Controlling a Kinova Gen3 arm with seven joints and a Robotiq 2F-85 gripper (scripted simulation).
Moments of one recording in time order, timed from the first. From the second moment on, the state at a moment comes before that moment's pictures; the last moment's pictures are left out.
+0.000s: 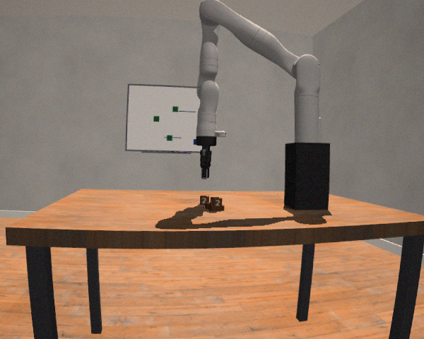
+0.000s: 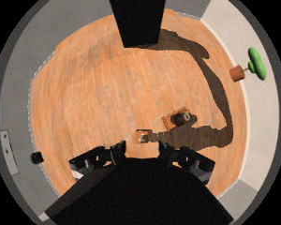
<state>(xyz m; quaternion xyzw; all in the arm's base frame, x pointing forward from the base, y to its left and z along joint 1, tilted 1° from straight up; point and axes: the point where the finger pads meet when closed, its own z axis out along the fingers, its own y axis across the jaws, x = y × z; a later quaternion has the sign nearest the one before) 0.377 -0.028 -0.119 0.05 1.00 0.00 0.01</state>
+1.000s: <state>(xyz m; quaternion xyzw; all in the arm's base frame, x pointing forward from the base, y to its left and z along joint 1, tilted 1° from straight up) 0.377 -0.028 -0.119 0.05 1.00 0.00 0.01</state>
